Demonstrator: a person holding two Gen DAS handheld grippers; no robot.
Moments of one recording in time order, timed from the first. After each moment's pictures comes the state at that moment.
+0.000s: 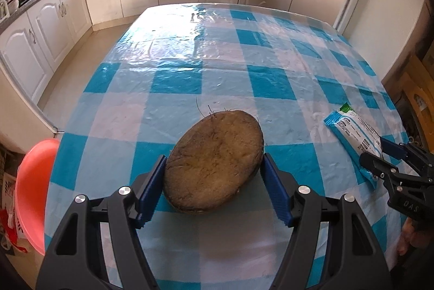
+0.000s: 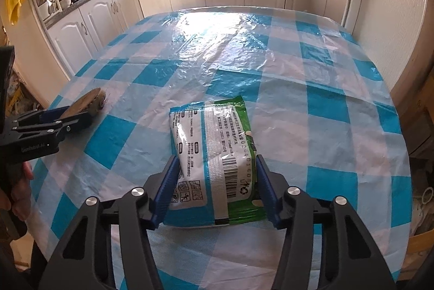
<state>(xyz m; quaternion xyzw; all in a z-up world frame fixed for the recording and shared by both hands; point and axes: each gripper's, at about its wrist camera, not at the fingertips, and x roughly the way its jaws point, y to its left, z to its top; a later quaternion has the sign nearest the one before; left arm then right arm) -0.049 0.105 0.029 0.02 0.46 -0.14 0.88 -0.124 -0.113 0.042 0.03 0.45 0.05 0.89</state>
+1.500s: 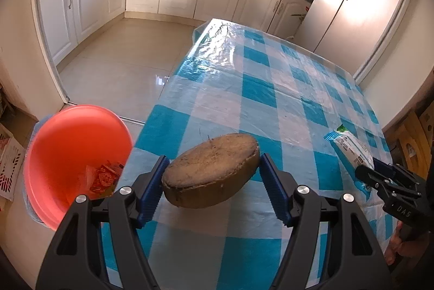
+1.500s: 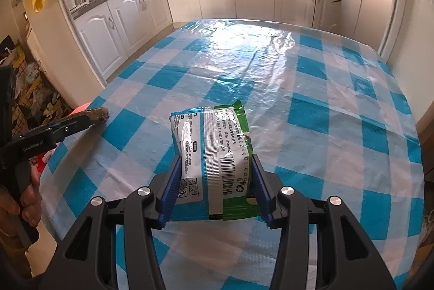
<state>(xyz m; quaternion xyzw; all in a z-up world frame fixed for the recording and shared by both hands) -0.076 0.216 0.045 -0.10 0.43 -0.09 0.89 -0.111 -0.036 0.070 0.01 0.44 0.11 0.89</state>
